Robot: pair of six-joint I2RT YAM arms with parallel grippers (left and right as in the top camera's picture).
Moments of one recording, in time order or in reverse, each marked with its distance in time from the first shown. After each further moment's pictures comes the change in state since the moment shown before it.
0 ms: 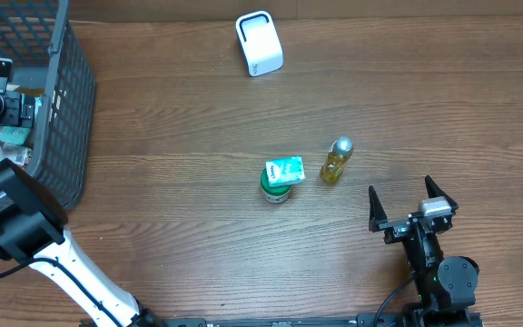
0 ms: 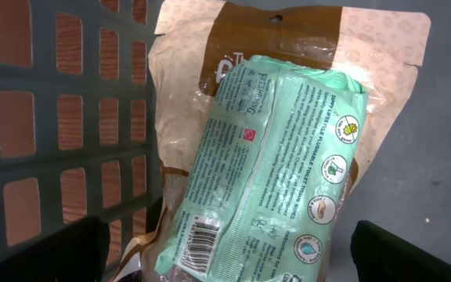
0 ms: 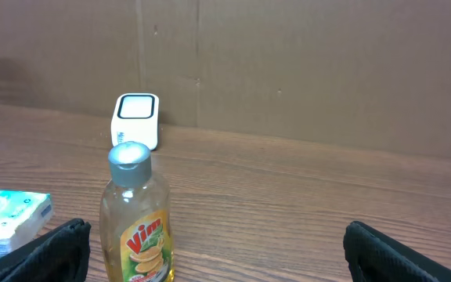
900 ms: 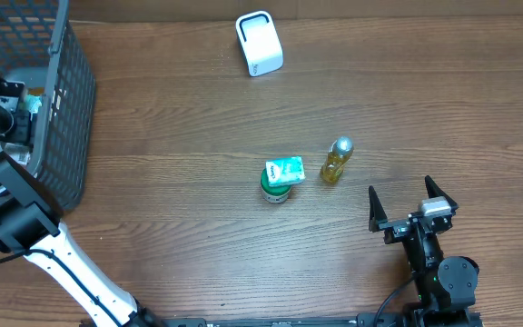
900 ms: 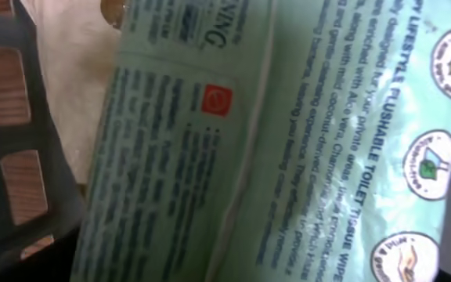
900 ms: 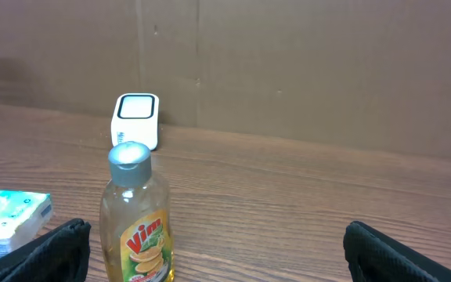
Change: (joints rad) left arm 0.032 0.122 0.001 -0.024 0.025 0.032; right arm 0.000 0.000 0.000 0.000 0.000 0.000
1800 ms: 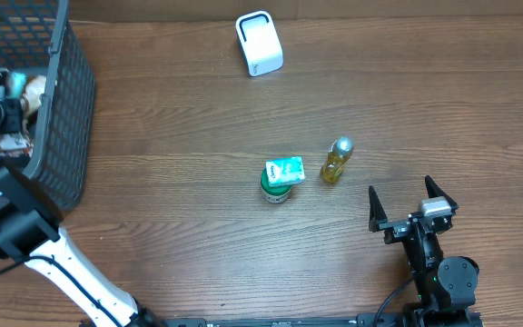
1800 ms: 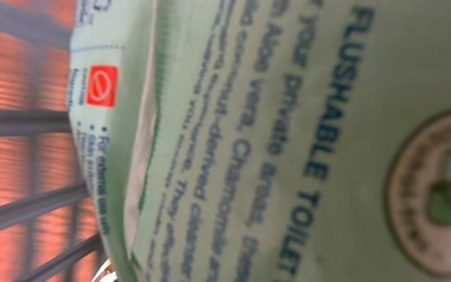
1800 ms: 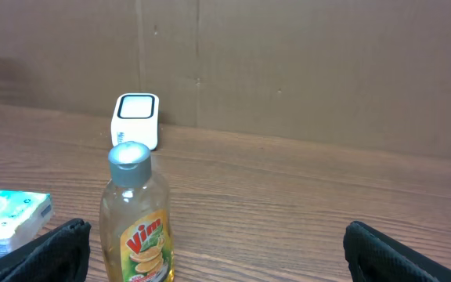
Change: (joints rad) left arm 0.003 -0.114 0.035 -0.042 0.080 -0.173; right arm 0.000 0.000 0.000 0.000 0.000 0.000
